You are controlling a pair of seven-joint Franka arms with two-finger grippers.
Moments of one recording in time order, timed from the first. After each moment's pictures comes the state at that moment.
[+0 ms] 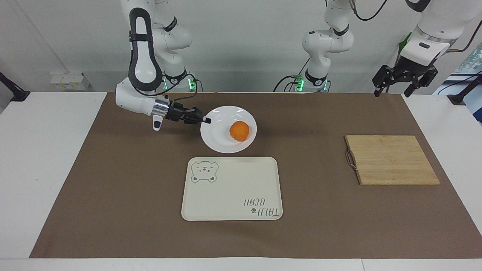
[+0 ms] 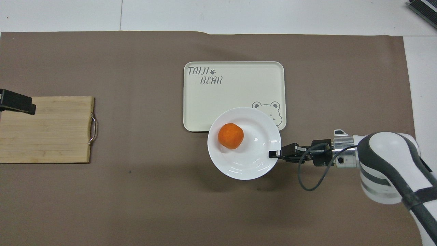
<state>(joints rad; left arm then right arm) -0.03 0.03 -0.03 -1.41 0.02 1.45 0.04 0.19 0.01 -0.15 -2.33 1.21 1.93 -0.40</state>
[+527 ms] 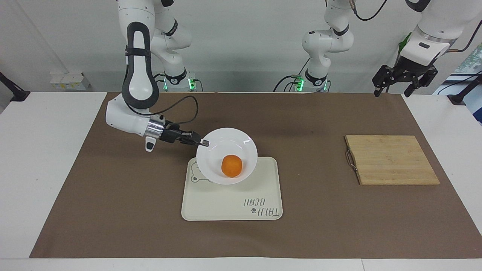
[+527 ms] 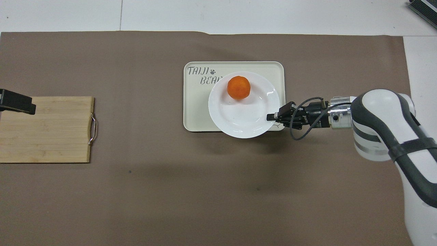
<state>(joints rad) -0.03 0.03 -0.03 -1.41 0.02 1.45 0.04 0.19 0.27 -0.15 -1.99 1.21 1.94 -0.25</state>
